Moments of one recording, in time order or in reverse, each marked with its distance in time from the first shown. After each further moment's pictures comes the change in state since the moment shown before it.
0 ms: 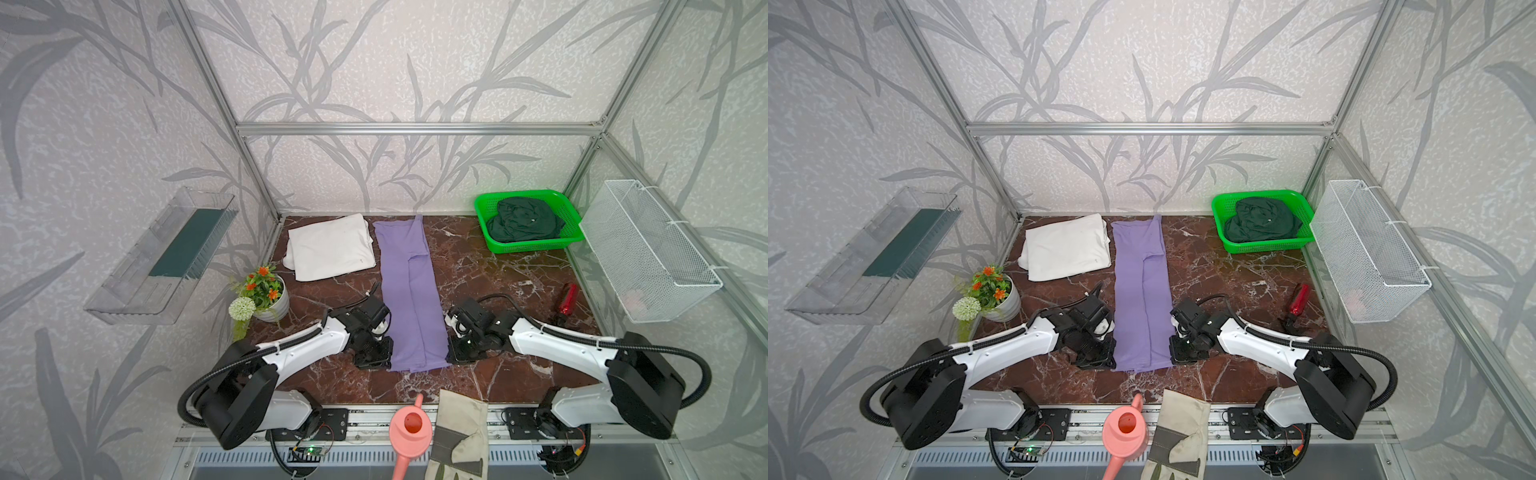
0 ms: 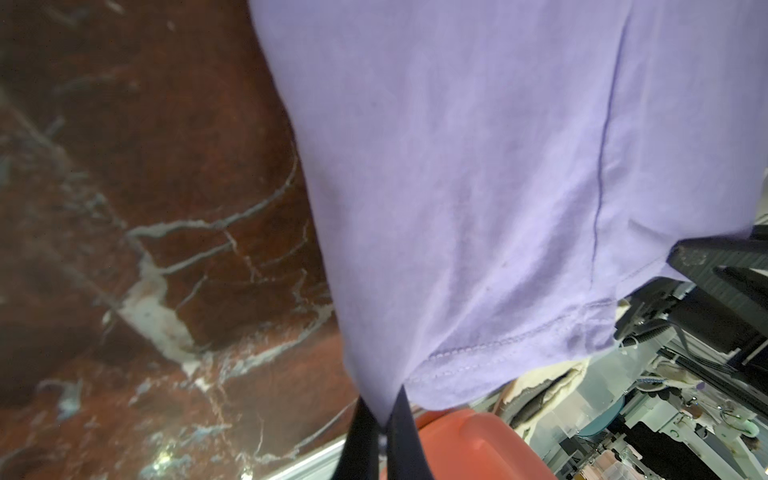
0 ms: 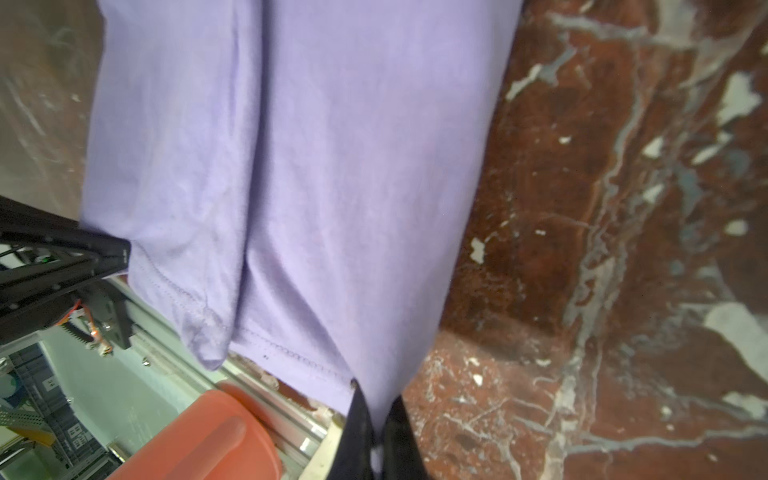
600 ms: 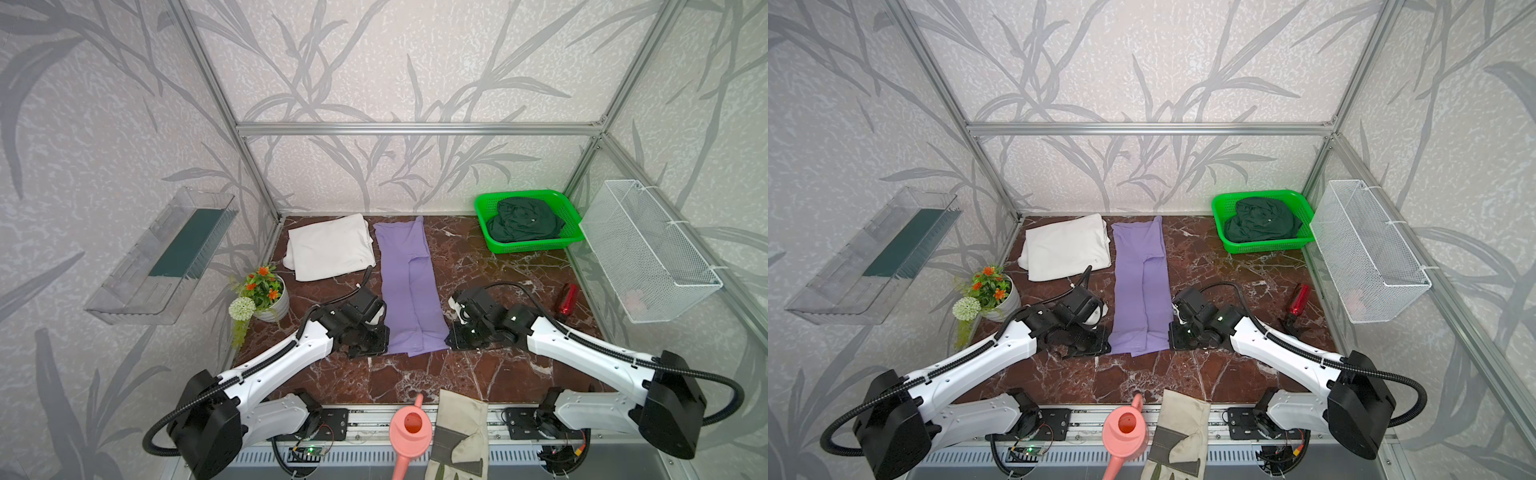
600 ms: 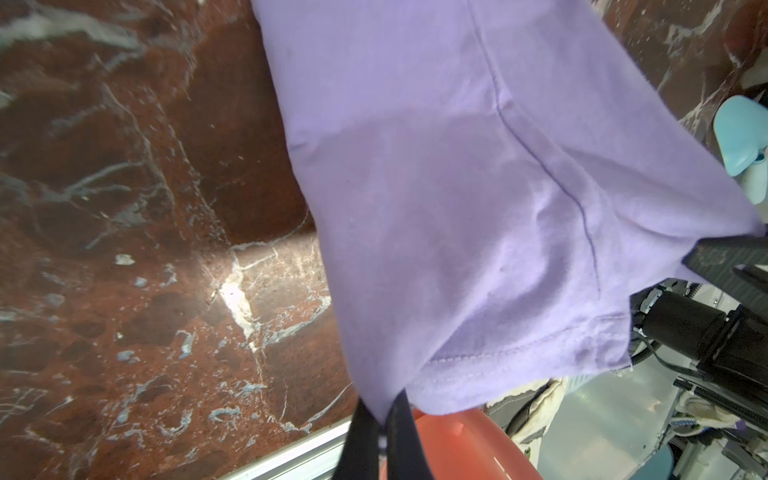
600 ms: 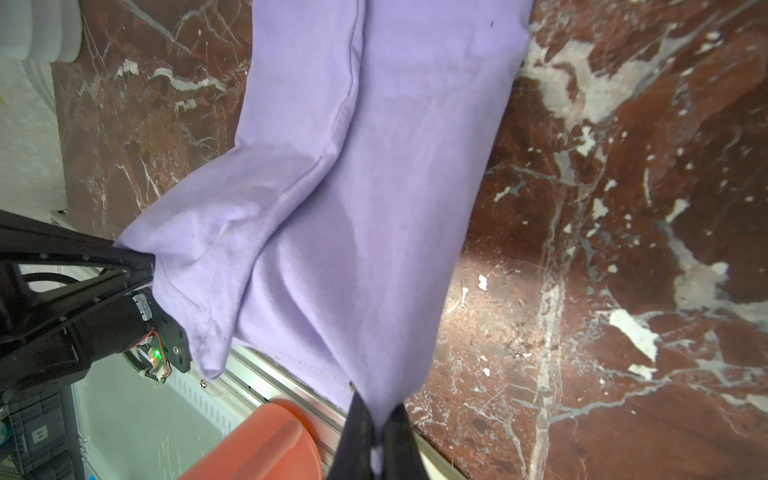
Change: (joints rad) left arm -0.004 -0.140 0.126 -0.115 -0.183 0.032; right arm 0.004 -0.089 0.126 -0.074 0.124 0.025
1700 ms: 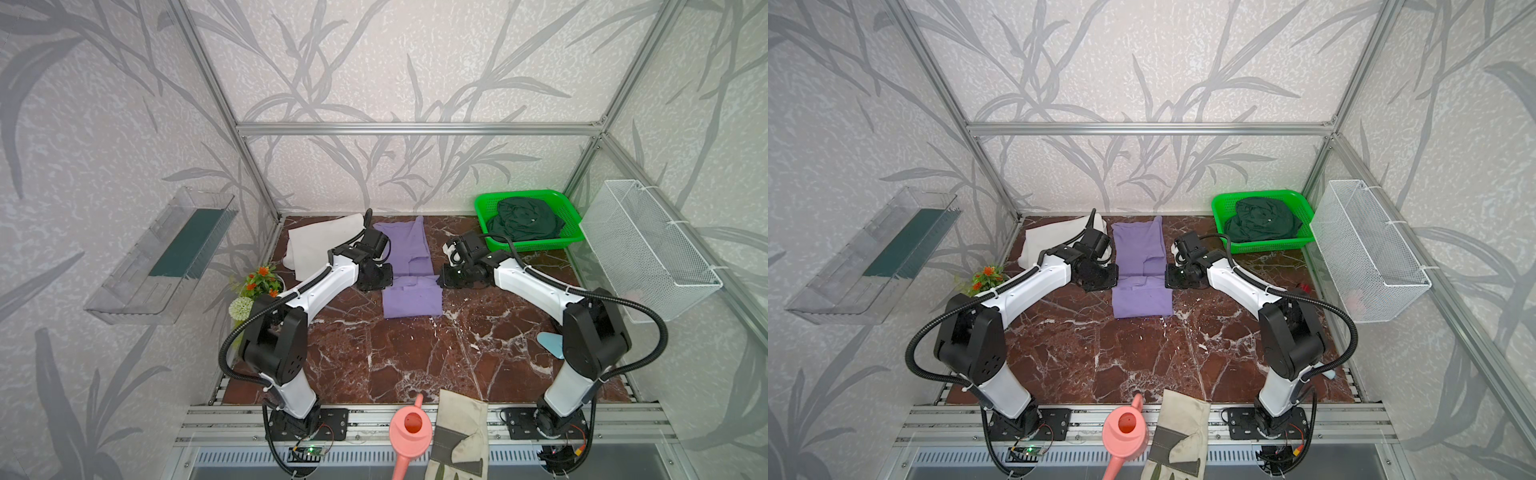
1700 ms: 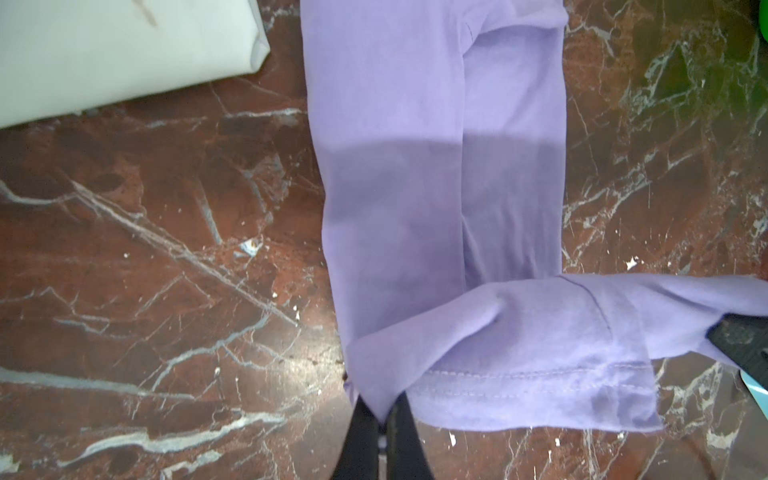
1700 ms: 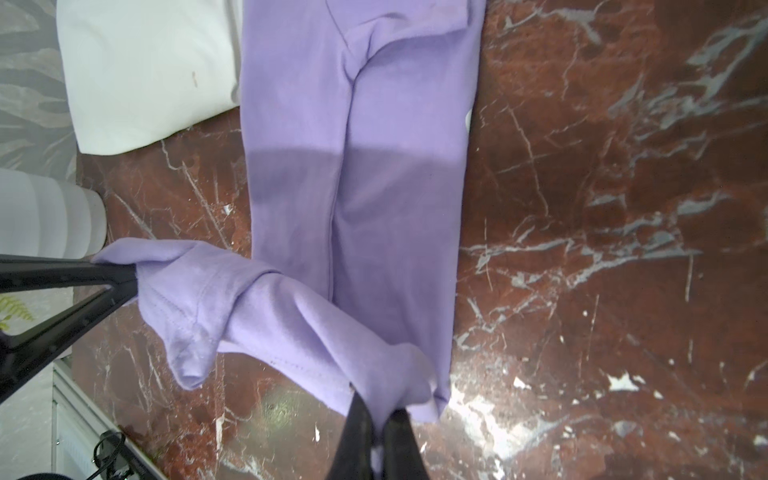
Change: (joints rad) left arm 0.254 0.569 0.540 0.064 -0.162 0.201; right arm -0.314 0.526 0.466 0.103 -0.065 -0.234
